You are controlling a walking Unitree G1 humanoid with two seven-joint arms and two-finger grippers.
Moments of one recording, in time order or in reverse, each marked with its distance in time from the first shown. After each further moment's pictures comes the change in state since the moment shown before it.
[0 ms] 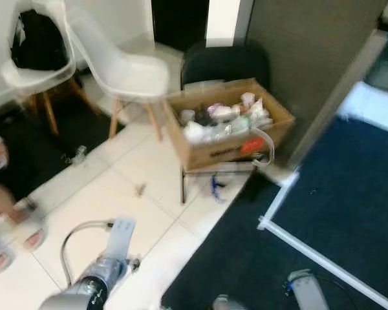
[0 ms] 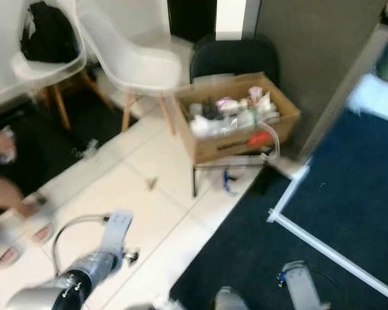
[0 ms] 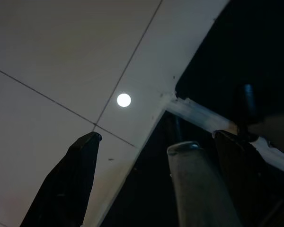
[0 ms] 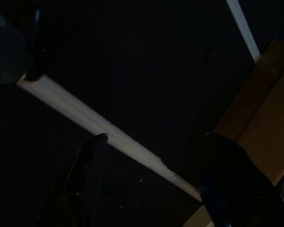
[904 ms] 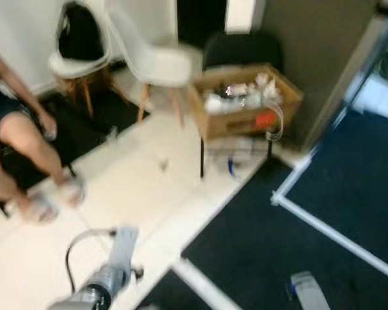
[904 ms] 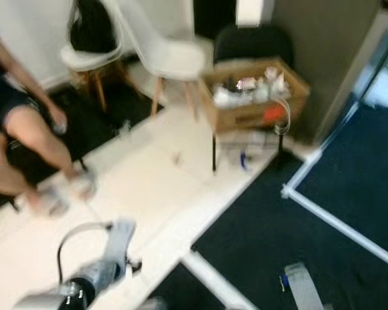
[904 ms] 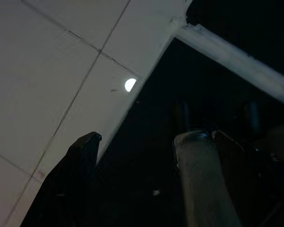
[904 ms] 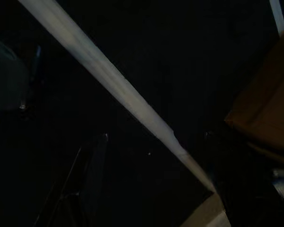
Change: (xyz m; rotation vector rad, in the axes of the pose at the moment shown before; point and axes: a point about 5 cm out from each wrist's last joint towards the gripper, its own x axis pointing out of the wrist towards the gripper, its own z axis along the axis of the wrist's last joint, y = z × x) left arm 0.000 -0.002 0.001 0.006 0.004 -0.013; right arm 0.000 -0.007 0.005 -0.017 -0.014 -0.011
